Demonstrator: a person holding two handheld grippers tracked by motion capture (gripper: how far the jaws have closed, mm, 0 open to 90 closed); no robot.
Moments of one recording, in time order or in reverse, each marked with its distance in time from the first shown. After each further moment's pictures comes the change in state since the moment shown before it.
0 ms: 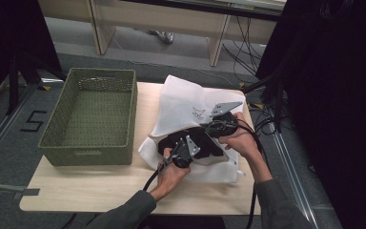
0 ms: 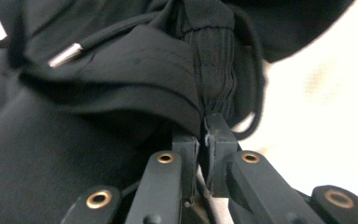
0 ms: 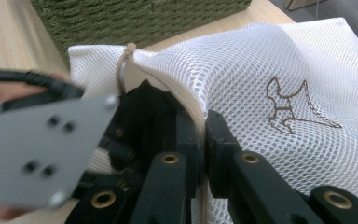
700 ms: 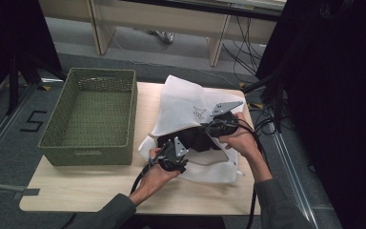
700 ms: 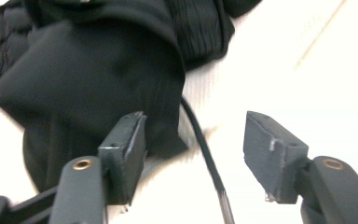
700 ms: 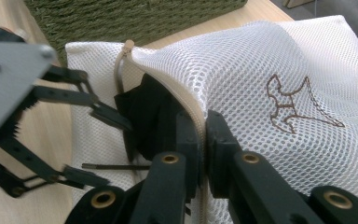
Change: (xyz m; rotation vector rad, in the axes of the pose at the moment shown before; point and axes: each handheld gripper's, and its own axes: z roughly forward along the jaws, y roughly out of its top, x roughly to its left) left arm 0.015 -0.022 -0.042 0.042 -0.075 -0.004; right arm -0.003 -0.002 0.001 0.006 -0.007 0.028
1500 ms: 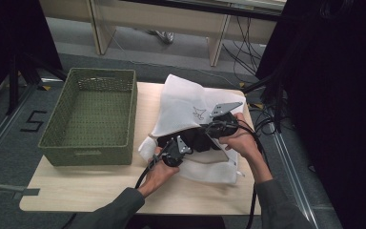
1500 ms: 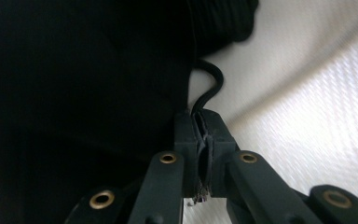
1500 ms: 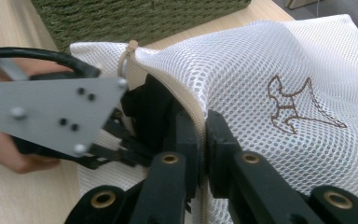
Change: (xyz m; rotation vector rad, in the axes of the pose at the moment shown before) left arm 0.008 0.002 0.046 0.040 -0.005 -0.012; right arm 0.003 0.001 0.000 -0.006 0.004 -0.021
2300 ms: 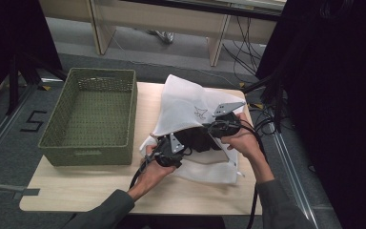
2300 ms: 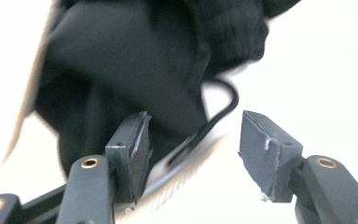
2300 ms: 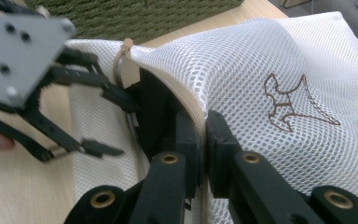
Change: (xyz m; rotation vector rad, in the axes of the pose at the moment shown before) left arm 0.011 -0.007 -0.042 -0.039 0.057 0.012; right arm -0.004 -0.004 -0.003 -0.007 -0.011 0.014
